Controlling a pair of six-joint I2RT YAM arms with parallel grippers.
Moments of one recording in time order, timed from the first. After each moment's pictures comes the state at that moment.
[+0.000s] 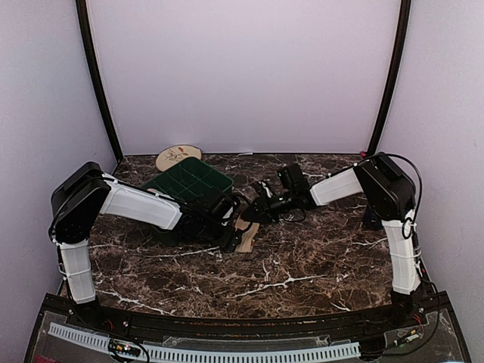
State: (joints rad) left arm -0.89 1.94 1.13 -0.18 -0.18 -0.28; right arm 0.61 2.22 1.35 0.14 -0.86 0.73
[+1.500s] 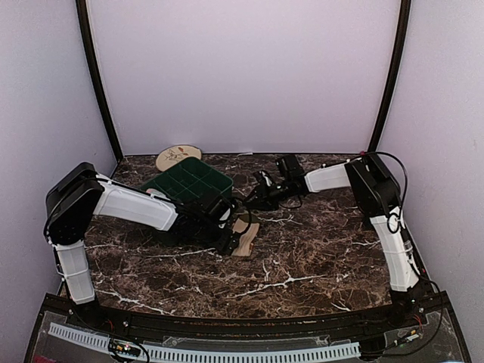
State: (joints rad) left arm -0.89 1.90 1.10 -0.21 -0.16 -0.28; right arm 0.54 2.43 1.71 -0.06 -0.86 0.62
